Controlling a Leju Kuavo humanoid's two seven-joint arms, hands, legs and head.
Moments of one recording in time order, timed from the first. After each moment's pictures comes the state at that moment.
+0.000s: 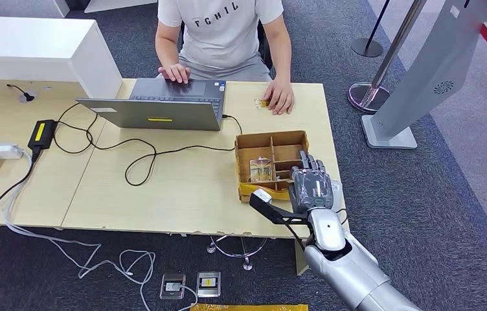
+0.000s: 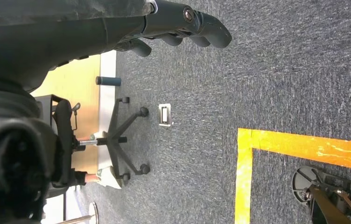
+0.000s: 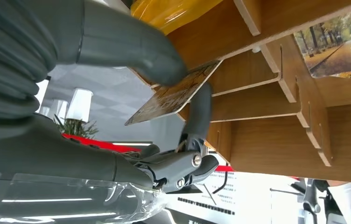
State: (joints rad) left arm -0.15 -0.04 1.49 -0.11 -1.57 0.20 0.08; right arm -0.57 -0.11 0.77 -0.94 1.07 -0.22 0.42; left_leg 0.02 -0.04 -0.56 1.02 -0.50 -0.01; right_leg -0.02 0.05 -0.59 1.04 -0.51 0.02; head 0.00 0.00
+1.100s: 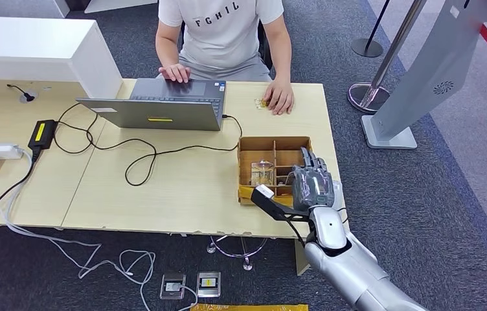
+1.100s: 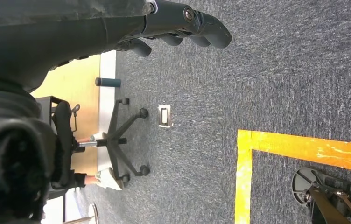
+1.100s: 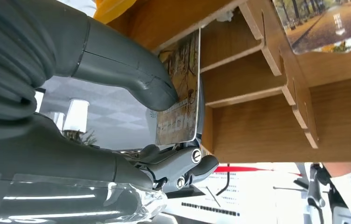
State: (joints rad) left arm -0.15 -0.03 1.48 -0.11 -1.57 0.20 0.08; right arm -0.61 -0.10 0.80 -0.88 0.99 -0.32 0.39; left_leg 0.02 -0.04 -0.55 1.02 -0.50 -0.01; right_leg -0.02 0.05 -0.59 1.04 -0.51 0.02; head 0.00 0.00
